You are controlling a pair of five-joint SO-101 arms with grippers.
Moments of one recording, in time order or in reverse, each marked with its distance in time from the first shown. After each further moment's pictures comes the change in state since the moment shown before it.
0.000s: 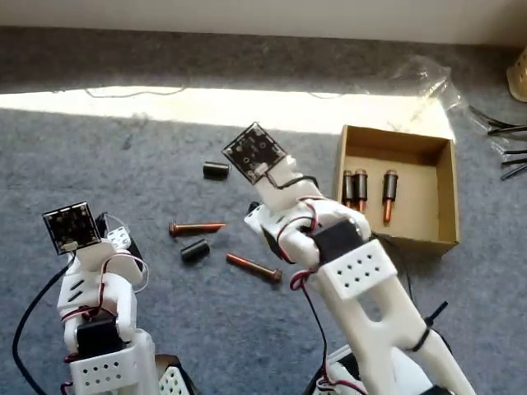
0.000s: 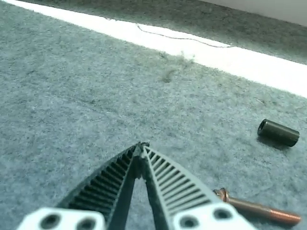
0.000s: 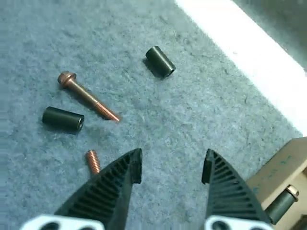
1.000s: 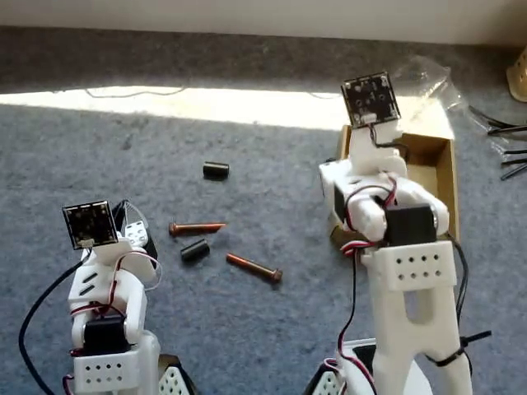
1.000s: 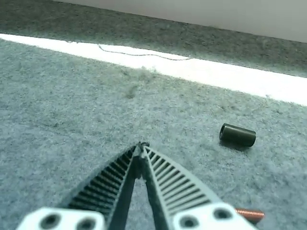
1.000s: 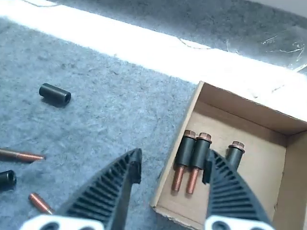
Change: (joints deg) left arm 7.7 0.0 0.0 -4.5 -0.2; right arm 21.9 -5.1 -12.5 10.9 -9.2
